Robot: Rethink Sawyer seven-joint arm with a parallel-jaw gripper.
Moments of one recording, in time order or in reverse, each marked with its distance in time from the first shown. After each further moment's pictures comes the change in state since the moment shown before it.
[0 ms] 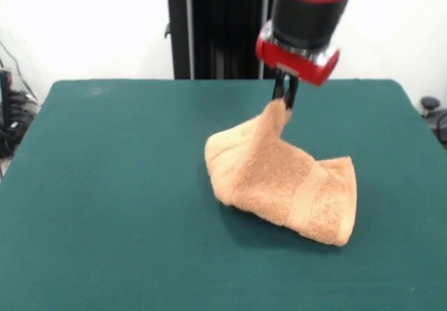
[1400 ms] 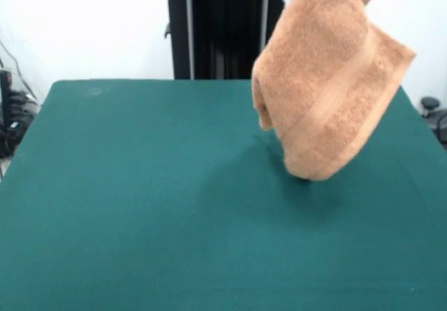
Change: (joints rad) arm -0.010 -0.261 -0.014 -0.103 -0.002 0.519 0.000
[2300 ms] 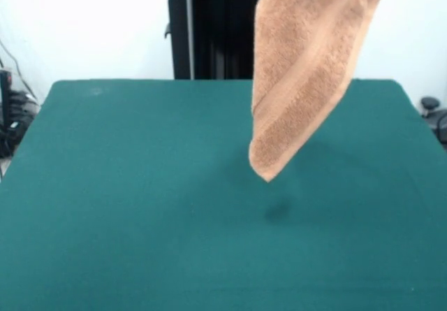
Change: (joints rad) arm -0.046 -0.076 -0.002 -0.108 -0.012 0.213 0.000
